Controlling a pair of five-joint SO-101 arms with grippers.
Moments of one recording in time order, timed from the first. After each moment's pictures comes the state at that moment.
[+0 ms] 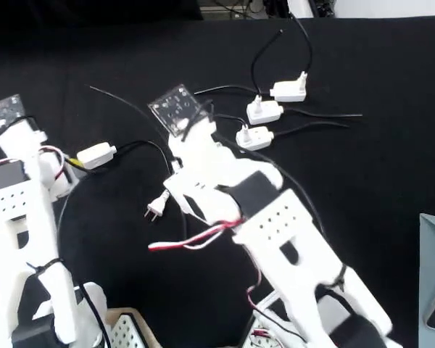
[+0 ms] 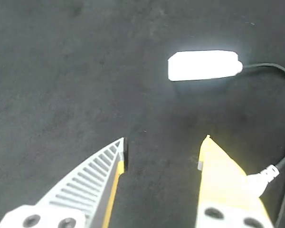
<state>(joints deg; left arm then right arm) -24.2 -32.1 37.8 67.4 5.5 -37.4 -32.8 29.1 65.4 3.4</state>
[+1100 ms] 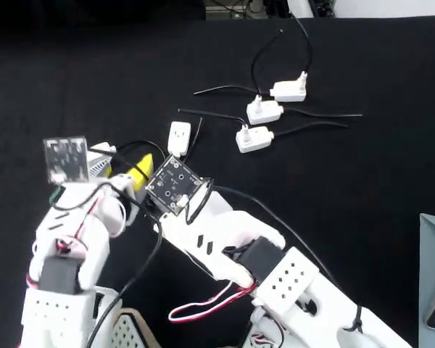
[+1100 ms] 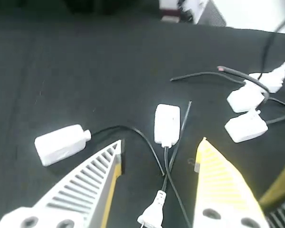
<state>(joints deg) 3.5 -86.2 71.9 47.1 6.8 -47.2 -56.0 63.4 34.4 9.5</state>
